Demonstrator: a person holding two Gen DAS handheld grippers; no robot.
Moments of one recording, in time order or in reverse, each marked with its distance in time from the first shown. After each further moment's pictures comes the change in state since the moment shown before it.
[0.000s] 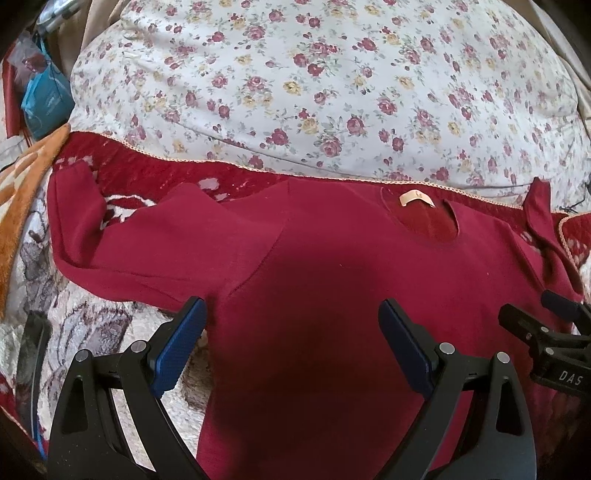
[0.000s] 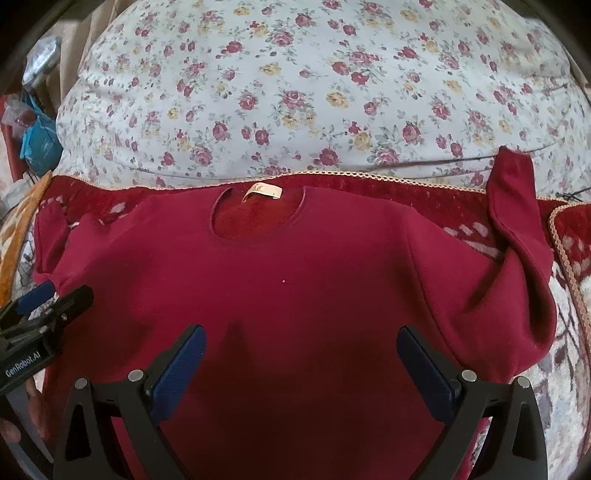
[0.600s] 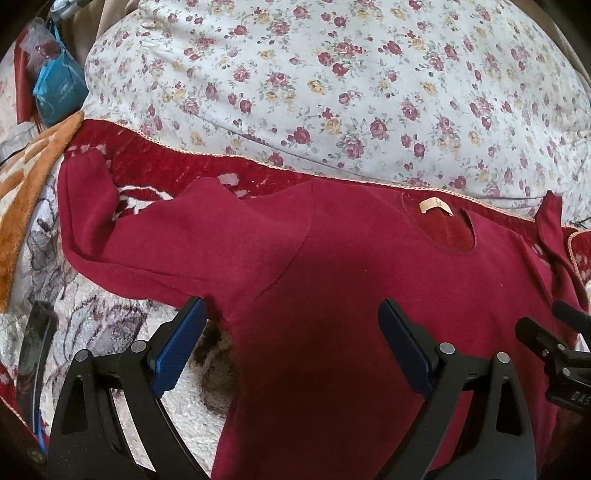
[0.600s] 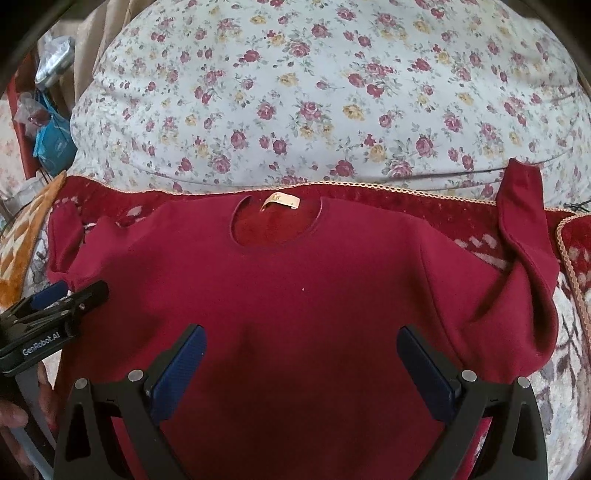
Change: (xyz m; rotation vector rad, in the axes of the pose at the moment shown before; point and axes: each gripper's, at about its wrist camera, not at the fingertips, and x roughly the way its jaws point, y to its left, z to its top) left arm 0.004 0.013 0.004 -0.050 0.012 0.032; right arm -0.009 0.009 0.002 -0.032 -0.028 0.033
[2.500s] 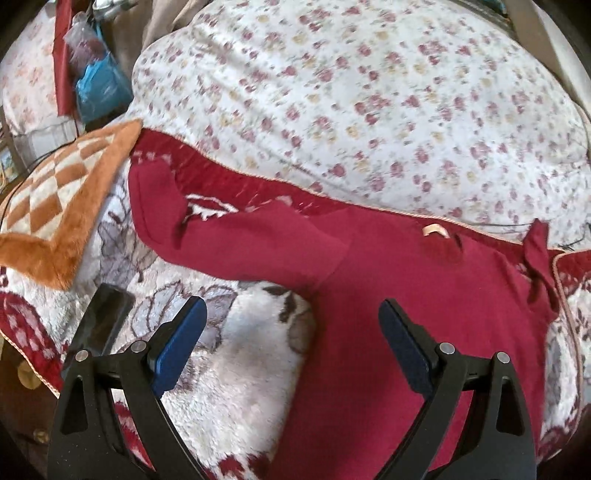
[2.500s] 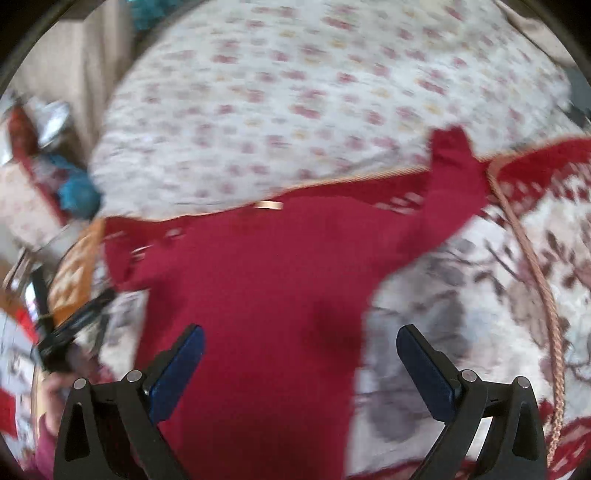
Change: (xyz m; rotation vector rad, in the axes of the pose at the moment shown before) left arm -0.099 0.048 -0.012 -0.058 -0.079 0.023; right arm -0.154 -0.053 -0.040 0.151 -0.011 0.162
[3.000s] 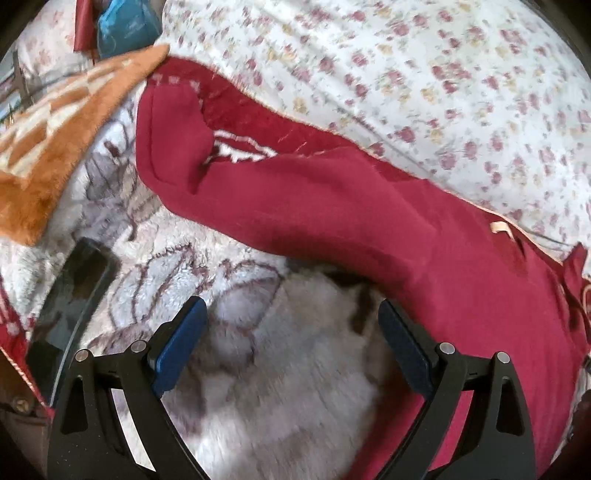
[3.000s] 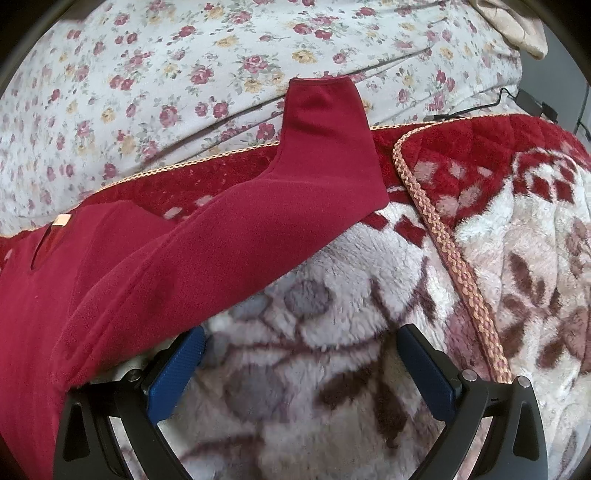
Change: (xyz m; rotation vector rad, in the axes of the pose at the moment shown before) left arm 0.082 0.048 -0.016 -0.134 0.128 0.064; right arm 0.117 -0.175 0.032 0.055 0.041 -0.444
